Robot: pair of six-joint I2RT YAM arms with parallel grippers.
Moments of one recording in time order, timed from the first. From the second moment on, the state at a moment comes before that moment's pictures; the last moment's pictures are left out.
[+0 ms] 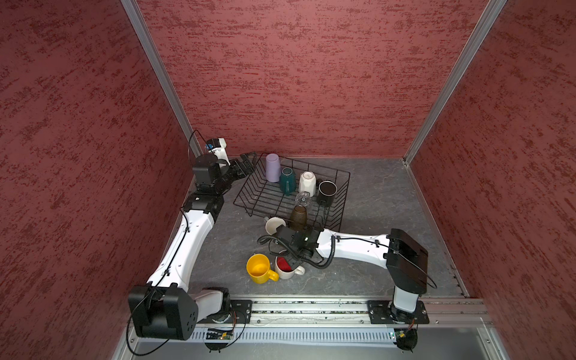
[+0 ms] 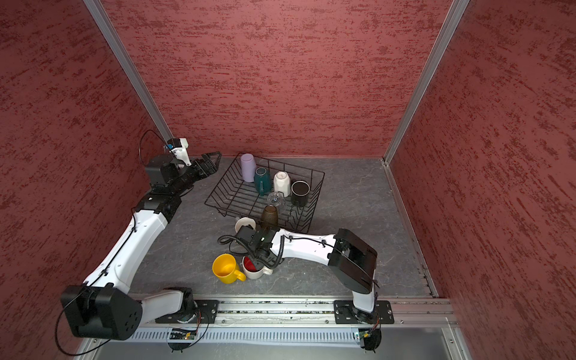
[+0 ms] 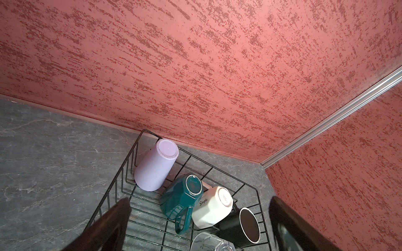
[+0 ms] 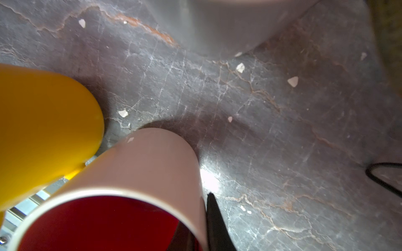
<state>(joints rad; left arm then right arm) -0.05 1.23 1.13 -0.09 0.29 -0.54 1.15 1.85 1.34 -0.78 0.10 0.48</state>
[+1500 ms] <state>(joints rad) -0.27 1.19 0.88 0.16 0.77 -0.37 0.51 1.56 1.58 -0.93 -0.14 0.25</state>
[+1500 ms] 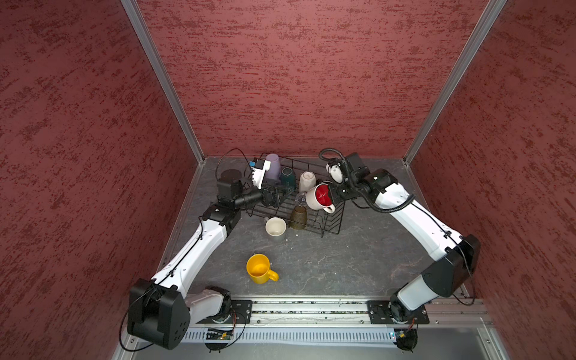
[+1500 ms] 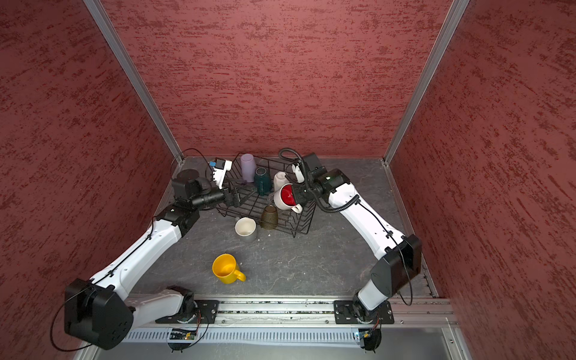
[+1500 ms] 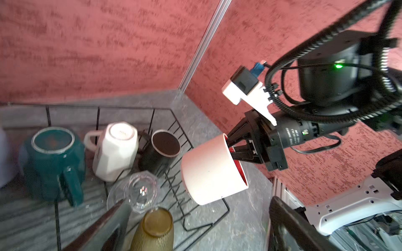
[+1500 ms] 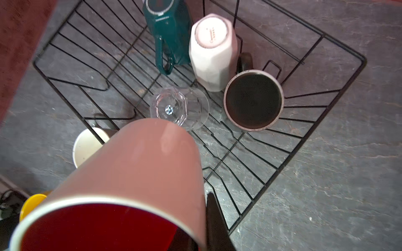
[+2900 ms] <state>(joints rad) -0.24 1.45 0.76 1.18 1.02 -0.52 0.42 1.56 1.55 -0.57 -0.63 0.45</state>
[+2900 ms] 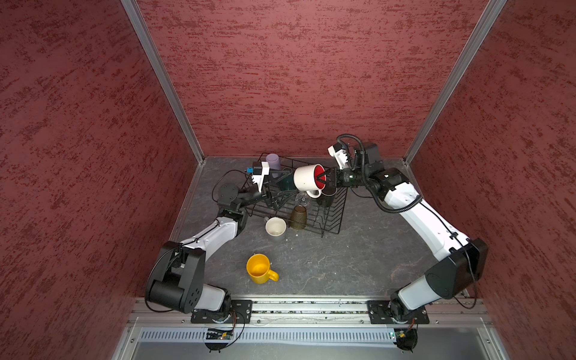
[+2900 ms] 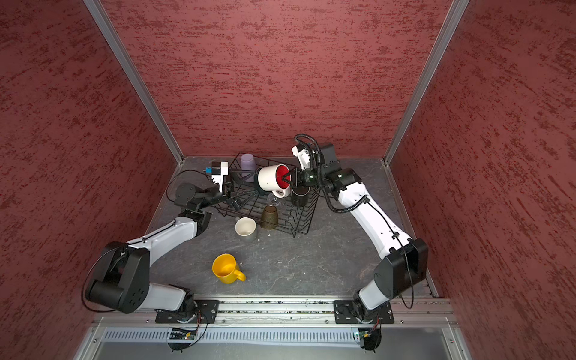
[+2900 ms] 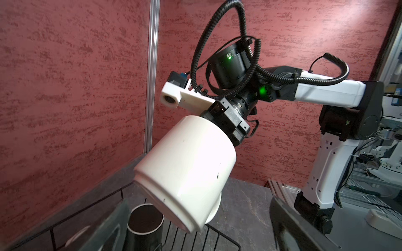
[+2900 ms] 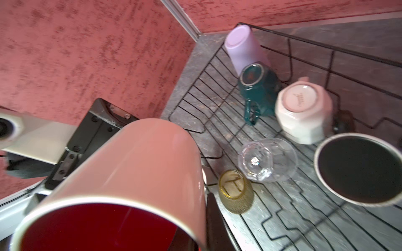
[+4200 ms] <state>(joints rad) -0.24 1.59 0.91 1.41 1.19 -0.71 0.42 1.47 1.41 -0.27 -0.93 0.49</state>
